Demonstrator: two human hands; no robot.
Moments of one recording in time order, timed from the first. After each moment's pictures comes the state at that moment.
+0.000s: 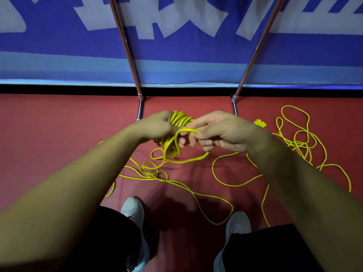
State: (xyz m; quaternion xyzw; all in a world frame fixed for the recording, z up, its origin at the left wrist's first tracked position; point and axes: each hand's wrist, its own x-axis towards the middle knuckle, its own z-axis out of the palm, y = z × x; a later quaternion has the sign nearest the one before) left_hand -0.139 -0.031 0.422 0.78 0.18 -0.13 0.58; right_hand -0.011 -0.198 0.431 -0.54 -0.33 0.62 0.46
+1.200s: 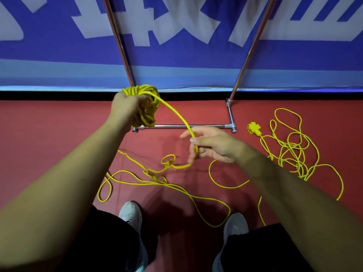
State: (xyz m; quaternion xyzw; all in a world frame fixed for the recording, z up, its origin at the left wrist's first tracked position) left_hand -0.140 0.025 0.424 0.63 0.45 0.24 0.59; right_hand -0.020 -0.207 0.390 -0.54 -0.30 0.59 0.51
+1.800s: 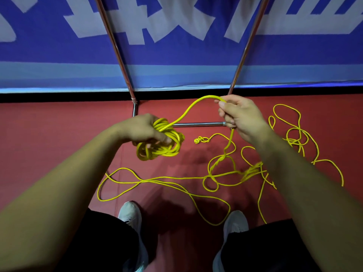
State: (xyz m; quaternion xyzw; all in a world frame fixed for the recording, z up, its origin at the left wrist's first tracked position) left_hand -0.144 -0.002 0.413 0.84 0.21 -0.19 0.46; right_hand 0.048 -0.222 0.401 -0.66 -0.23 0.32 0.64
